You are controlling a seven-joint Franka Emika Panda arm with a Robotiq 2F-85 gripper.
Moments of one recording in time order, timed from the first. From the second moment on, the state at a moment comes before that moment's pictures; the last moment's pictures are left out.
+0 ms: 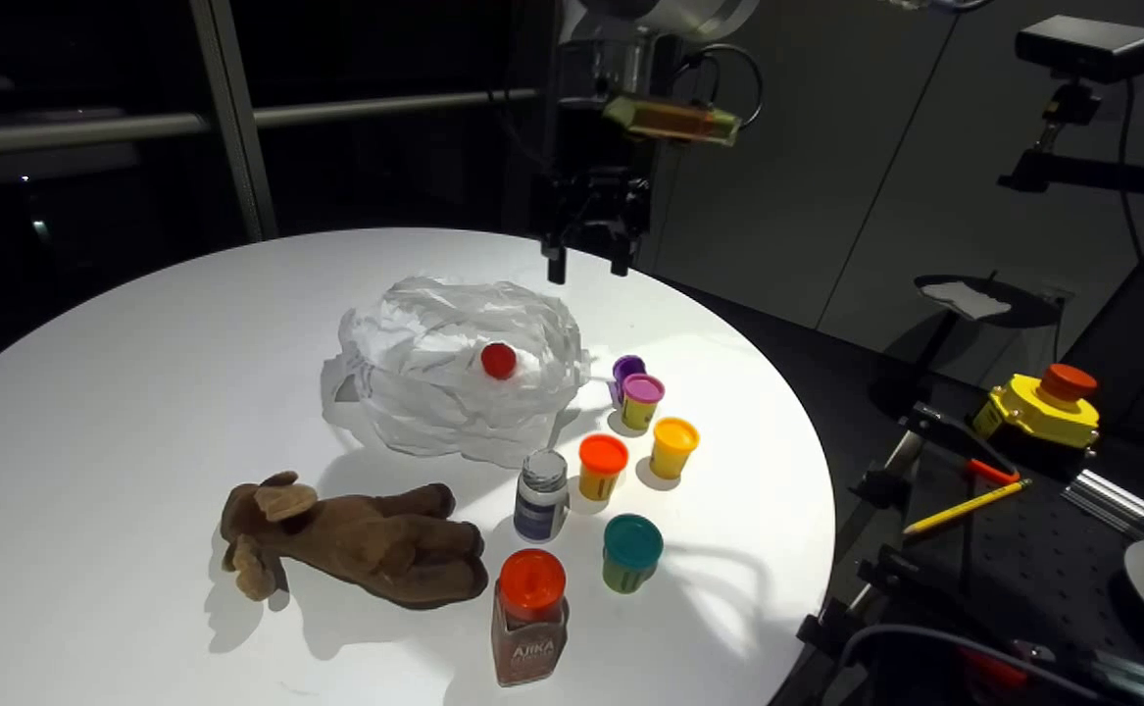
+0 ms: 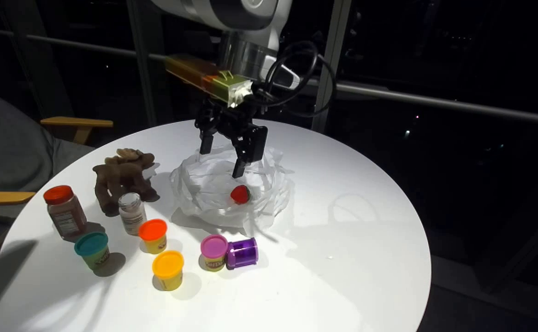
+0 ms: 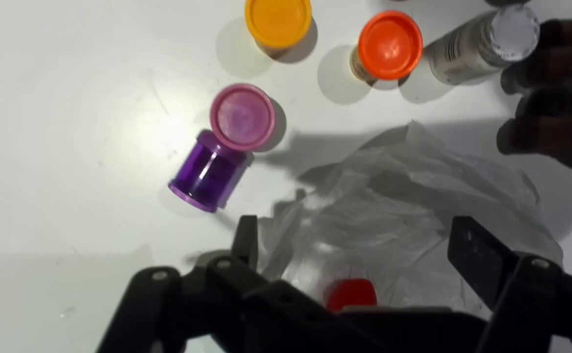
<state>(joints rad) 0.02 0.43 -0.01 -1.99 0.16 2.22 0.09</state>
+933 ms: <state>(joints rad) -0.12 0.39 0.00 -2.26 0.54 2.47 -0.13</state>
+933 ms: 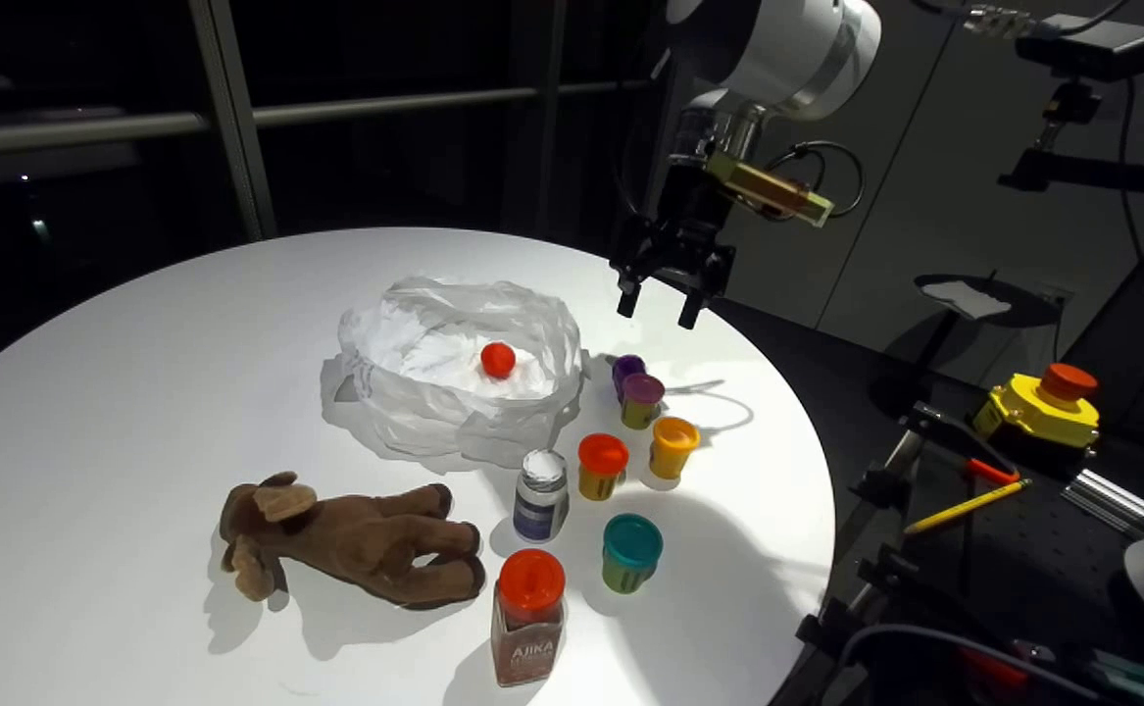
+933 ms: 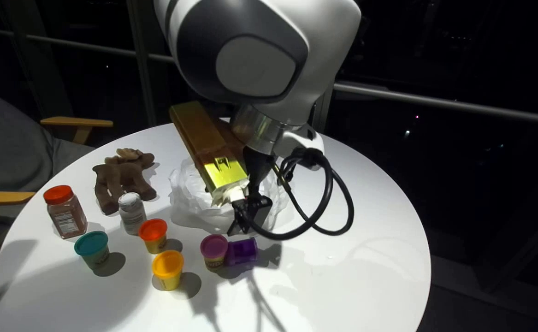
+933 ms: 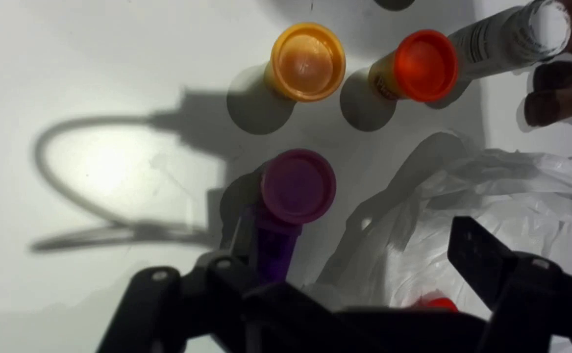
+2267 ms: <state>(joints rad) -0.17 0.64 0.01 -2.14 0.47 2.74 -0.02</state>
